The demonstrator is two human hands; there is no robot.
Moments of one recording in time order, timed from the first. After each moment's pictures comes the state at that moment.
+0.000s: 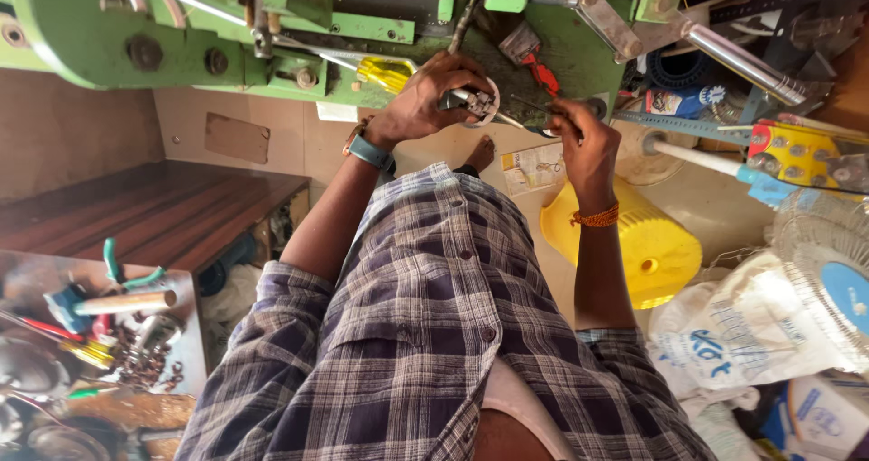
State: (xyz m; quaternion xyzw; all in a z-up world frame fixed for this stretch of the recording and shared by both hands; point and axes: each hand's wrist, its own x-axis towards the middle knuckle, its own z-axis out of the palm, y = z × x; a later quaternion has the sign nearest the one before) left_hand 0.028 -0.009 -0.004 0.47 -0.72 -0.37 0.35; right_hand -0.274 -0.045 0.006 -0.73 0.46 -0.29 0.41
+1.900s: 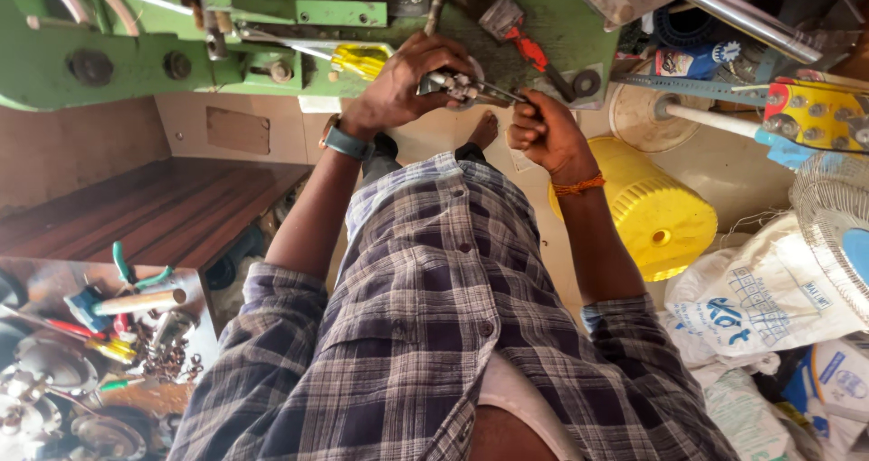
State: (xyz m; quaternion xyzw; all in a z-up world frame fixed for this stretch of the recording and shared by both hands) left_hand 0.033 -0.014 -0.004 0.46 -0.75 -0.35 0.33; right_hand -0.280 -0.042 -0.082 0.00 0.33 -0.19 0.93
